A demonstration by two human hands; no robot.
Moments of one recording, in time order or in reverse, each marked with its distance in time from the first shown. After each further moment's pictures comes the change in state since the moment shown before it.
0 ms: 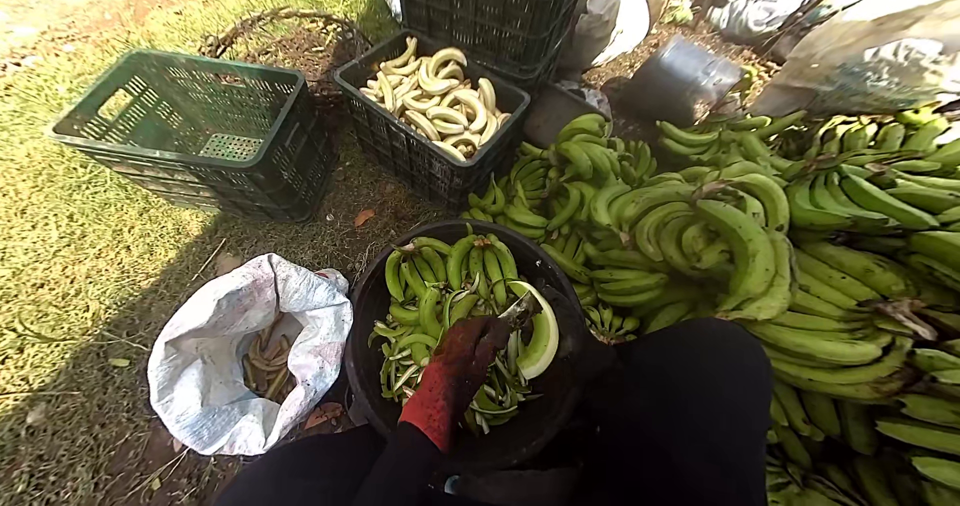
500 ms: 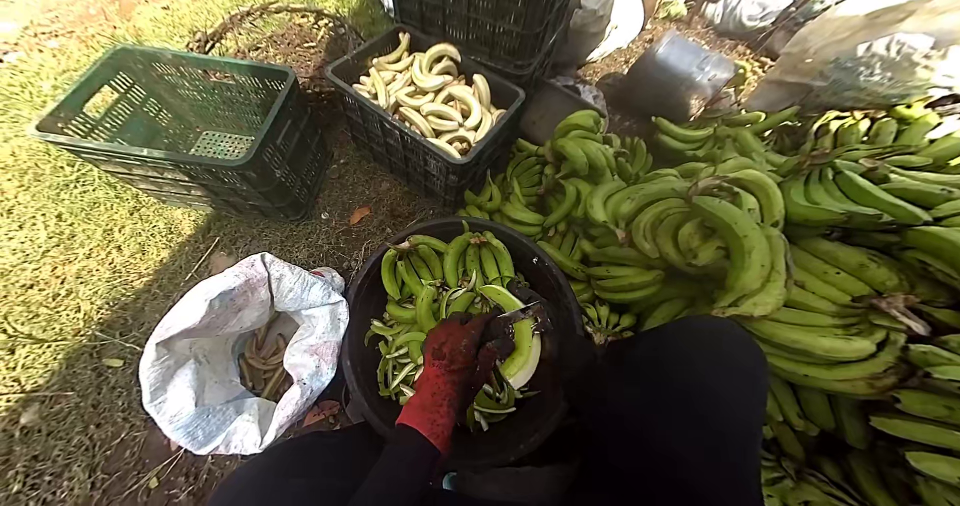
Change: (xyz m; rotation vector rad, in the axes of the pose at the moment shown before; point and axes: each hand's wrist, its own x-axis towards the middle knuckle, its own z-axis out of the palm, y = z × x) left_hand 0.000 0.011 -0.002 0.386 0.100 0.043; right_hand 0.005 0.020 0.010 -0.237 -0.059 -0.043
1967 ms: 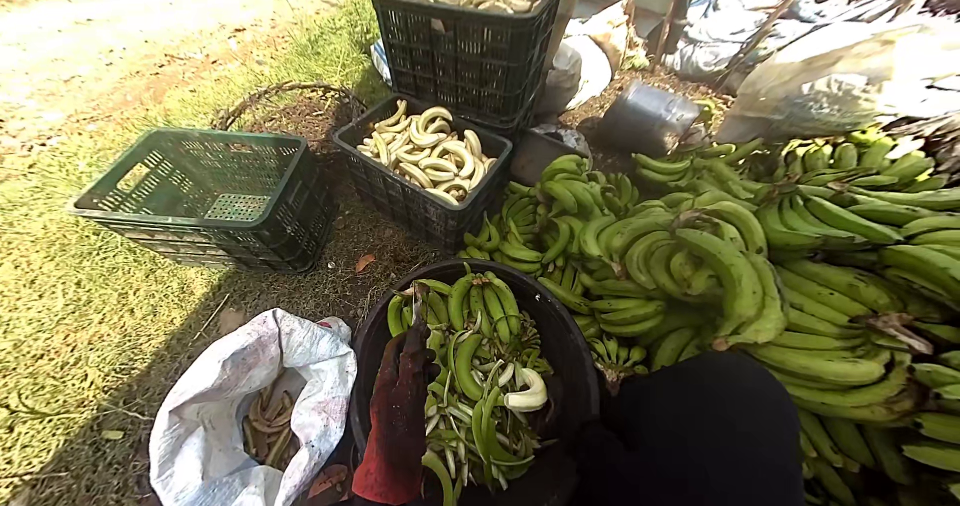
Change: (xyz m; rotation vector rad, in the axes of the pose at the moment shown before) left_hand -0.003 -0.016 -0.069 -0.970 0.416 -0.444; right_hand -0.057 -0.015 0.029 -0.016 0.639 0.468
